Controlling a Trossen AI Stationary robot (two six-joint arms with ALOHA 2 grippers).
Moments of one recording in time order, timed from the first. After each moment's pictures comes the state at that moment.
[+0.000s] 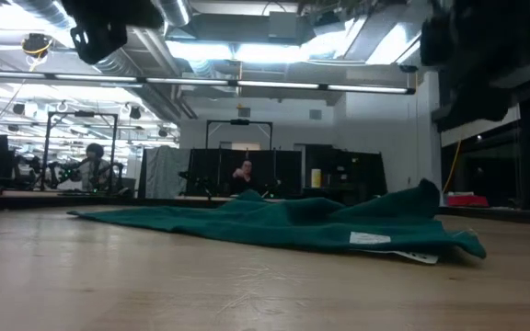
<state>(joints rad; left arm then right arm) -0.56 1.24 0.78 -0.17 -0.52 -0.80 0.16 0.94 0.67 -0.59 -0.10 0.82</state>
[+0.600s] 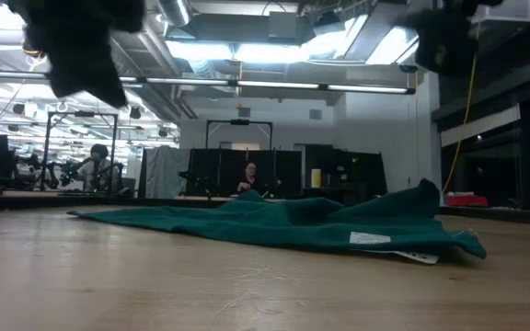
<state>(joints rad) -0.45 1.26 0.79 -0.47 -0.36 -0.96 0.44 1.11 0.67 0.06 0.17 0.87</state>
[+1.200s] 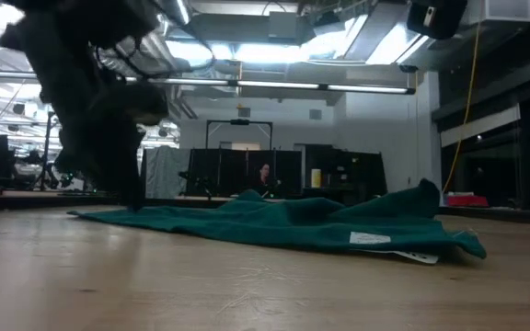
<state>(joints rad) -0.29 1.51 0.65 -0.25 -0.30 -1.11 0.44 1.05 0.67 0.25 0.20 0.90</state>
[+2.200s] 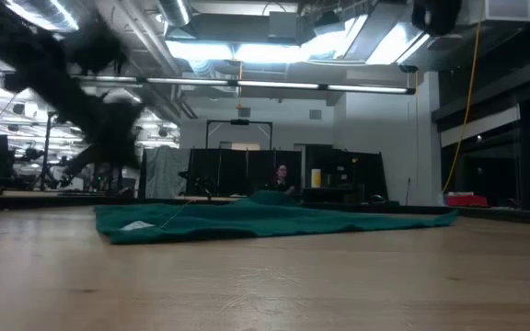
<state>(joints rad) 0.18 1.00 0.27 0.09 -0.26 -0.85 0.47 1.05 0.72 0.12 0.42 0.83</state>
